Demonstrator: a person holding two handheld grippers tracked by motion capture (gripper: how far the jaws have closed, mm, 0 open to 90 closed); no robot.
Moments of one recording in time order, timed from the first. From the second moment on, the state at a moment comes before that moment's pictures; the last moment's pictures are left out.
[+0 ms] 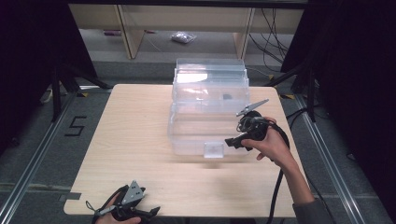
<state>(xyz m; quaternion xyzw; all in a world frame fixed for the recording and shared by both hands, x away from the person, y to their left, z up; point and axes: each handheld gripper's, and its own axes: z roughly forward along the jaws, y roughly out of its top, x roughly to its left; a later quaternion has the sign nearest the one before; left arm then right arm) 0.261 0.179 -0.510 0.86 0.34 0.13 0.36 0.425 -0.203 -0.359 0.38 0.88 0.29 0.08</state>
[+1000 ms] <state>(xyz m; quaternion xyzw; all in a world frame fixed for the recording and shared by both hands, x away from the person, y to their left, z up) 0.261 0.179 -0.510 0.86 0.34 0.13 0.36 0.376 -0.204 -0.381 0.34 0.87 0.33 0.10</state>
